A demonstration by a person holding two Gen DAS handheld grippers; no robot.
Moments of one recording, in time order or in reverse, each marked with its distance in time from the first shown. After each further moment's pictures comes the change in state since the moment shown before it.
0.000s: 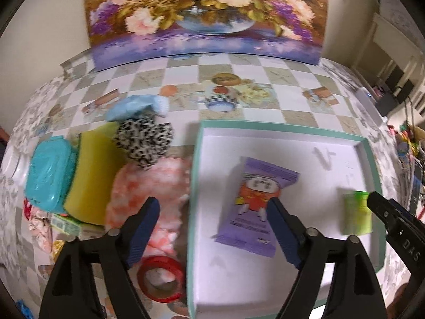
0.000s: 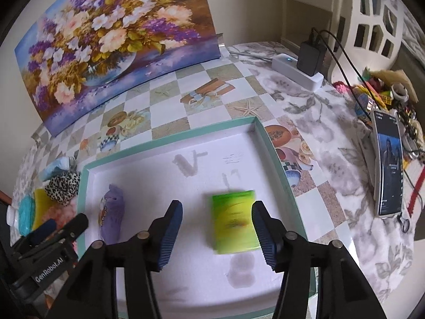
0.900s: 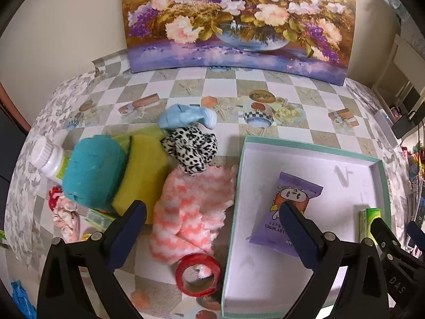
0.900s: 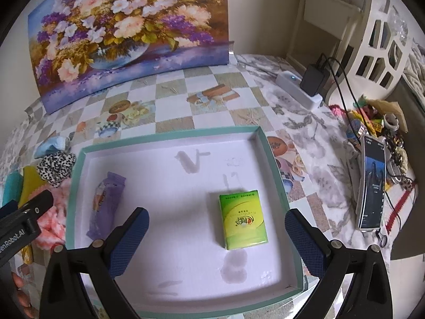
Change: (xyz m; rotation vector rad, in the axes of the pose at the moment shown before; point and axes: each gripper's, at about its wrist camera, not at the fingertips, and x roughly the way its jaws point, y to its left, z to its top) left arm -0.030 0.033 0.005 -0.077 -0.043 0.088; right arm -0.015 0.028 -0.005 -0.128 -0.033 -0.098
